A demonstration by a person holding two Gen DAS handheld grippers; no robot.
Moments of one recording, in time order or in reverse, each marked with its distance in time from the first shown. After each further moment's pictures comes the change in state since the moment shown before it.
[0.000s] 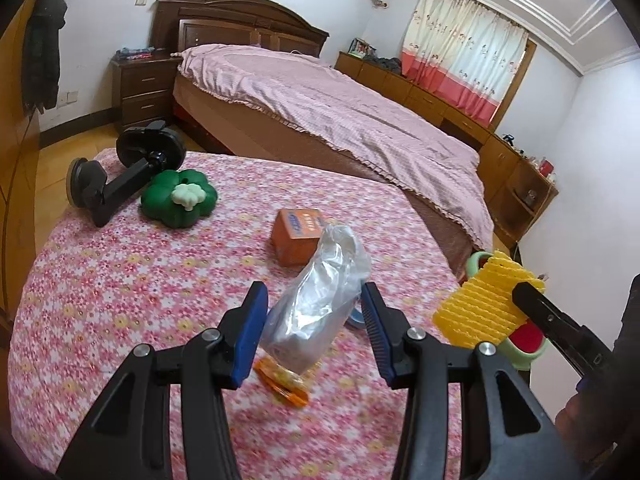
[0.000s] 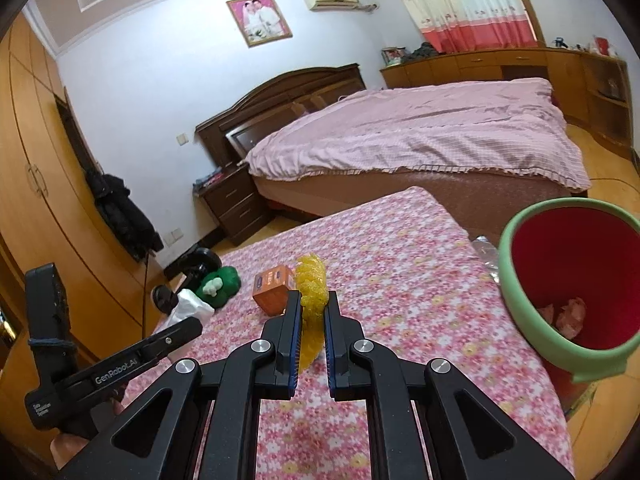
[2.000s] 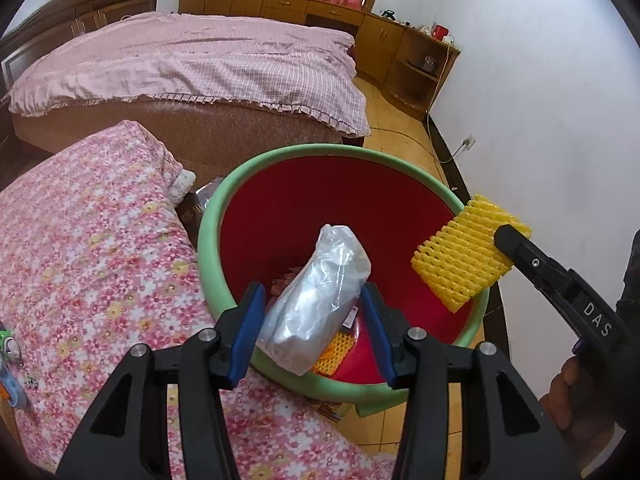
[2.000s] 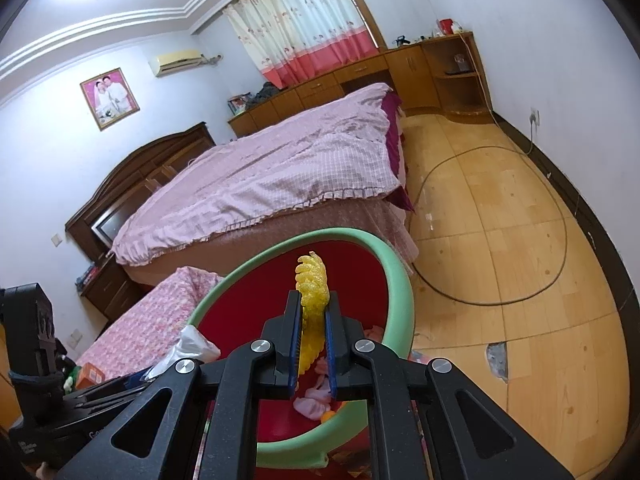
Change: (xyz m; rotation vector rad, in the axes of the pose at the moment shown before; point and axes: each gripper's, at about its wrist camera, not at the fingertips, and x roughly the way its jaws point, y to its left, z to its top) left arm 0.172 -0.285 -0.050 0.406 0.313 -0.273; right arm -0.080 -0.246 0.009 0.303 -0.163 -0.412
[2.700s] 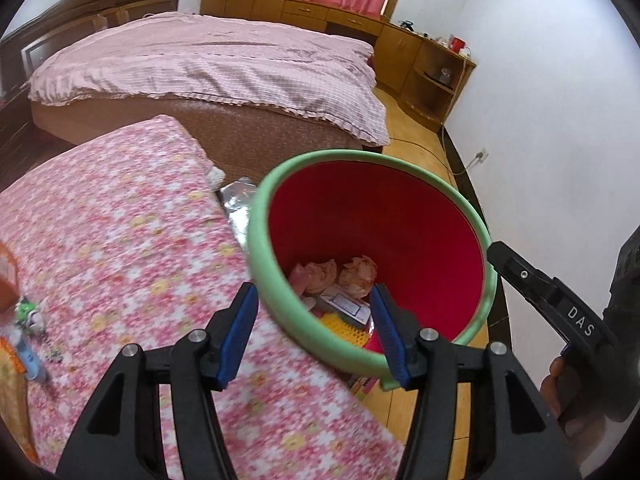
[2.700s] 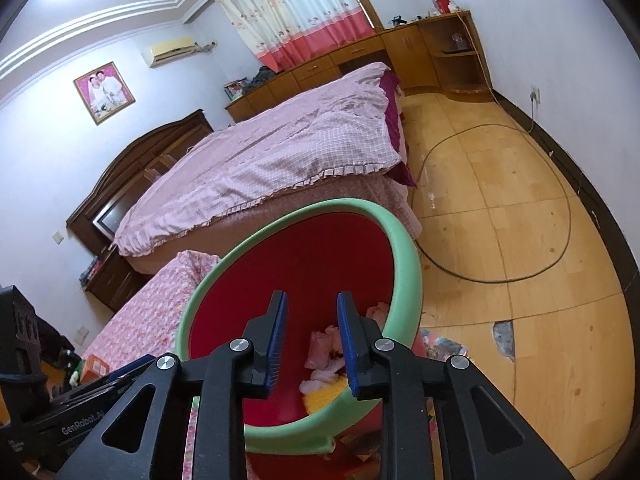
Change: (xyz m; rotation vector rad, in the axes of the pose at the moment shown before) left arm -0.034 0.022 -0.013 -0.053 -0.038 0.045; right arm 0.004 0.000 -0.007 0.030 0.062 0.021
